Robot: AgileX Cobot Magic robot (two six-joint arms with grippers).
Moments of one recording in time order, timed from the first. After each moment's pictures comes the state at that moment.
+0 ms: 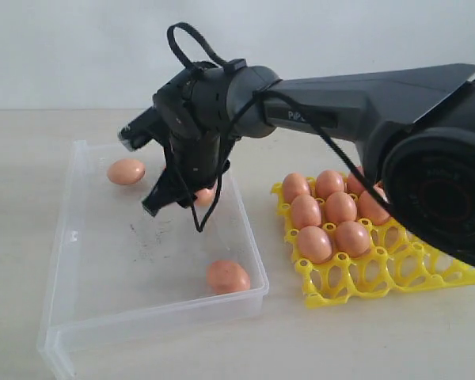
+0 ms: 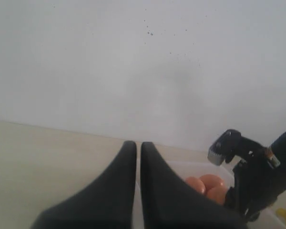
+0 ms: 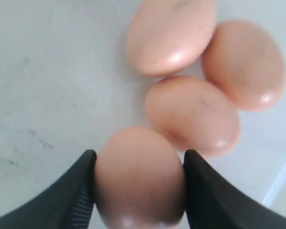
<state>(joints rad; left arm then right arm) -0.04 0.00 0.00 -0.39 0.02 0.19 0.79 2.35 -1.93 -0.25 0.85 0.03</state>
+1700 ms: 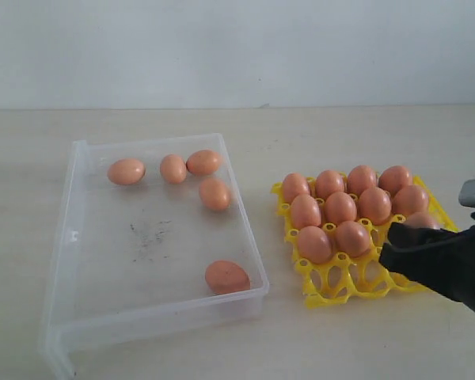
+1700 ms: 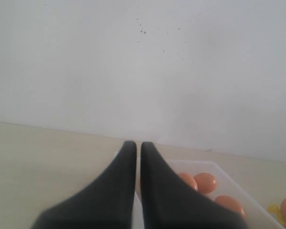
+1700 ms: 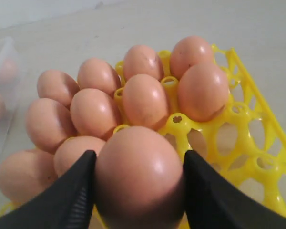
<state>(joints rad) -0.07 0.00 0.00 -0.39 0.02 0.19 0.45 1.51 -0.14 0.24 -0.86 0.23</state>
